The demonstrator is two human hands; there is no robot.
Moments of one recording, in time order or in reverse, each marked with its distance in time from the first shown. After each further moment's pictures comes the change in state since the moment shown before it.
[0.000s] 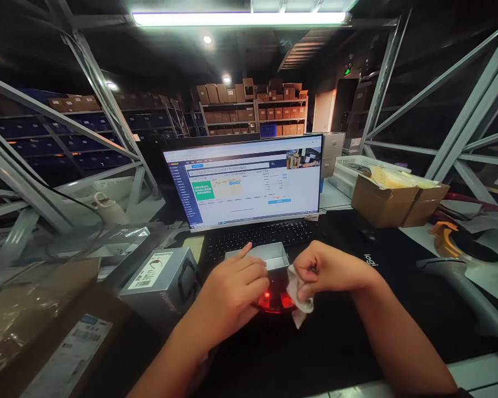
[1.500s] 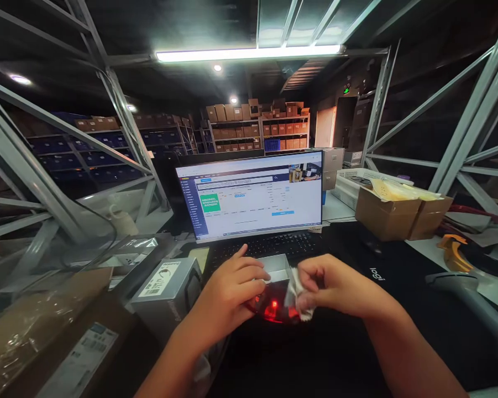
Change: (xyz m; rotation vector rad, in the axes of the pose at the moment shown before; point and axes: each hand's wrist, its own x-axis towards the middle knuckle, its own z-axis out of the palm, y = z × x) left_hand -0.001 -0.013 -0.011 -0.125 0.054 -0.035; right_hand -0.011 -0.016 0.014 0.180 0.232 0.015
